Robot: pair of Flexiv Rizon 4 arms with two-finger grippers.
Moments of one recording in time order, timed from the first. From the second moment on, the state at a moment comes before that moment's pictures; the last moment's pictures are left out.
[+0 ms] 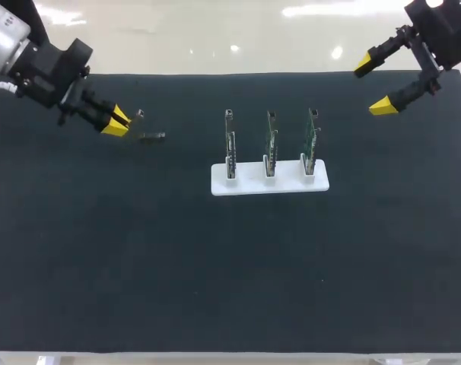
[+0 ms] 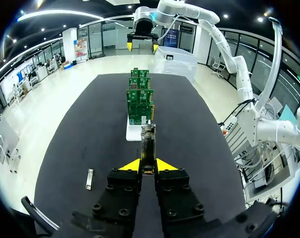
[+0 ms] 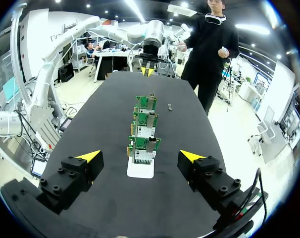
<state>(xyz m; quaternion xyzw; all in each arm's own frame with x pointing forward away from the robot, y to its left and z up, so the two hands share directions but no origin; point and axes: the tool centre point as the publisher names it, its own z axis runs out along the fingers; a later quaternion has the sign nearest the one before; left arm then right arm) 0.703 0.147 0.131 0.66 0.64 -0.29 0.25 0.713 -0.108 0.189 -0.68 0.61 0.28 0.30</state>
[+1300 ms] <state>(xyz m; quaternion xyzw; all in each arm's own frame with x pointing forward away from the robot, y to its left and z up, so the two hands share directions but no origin) 0.675 -0.005 0.199 0.49 0.51 -0.49 0.51 0.713 -0.108 0.189 -0.68 0.61 0.28 0.30</state>
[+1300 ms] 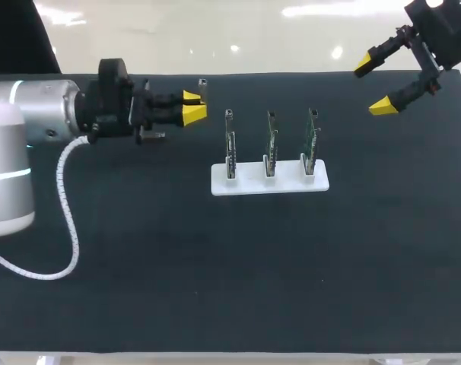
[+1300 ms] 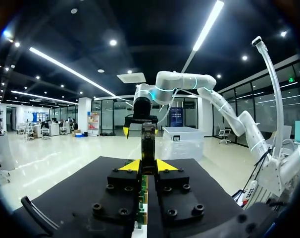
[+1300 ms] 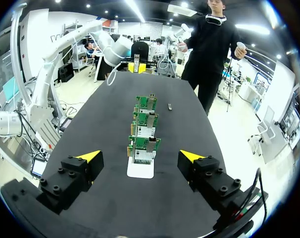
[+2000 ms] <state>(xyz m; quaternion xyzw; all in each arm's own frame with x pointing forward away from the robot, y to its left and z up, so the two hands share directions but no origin) 0.684 -0.039 0.198 0.50 0.51 -0.48 0.51 0.713 -0.108 0.189 -0.68 0.61 0.28 0.30</state>
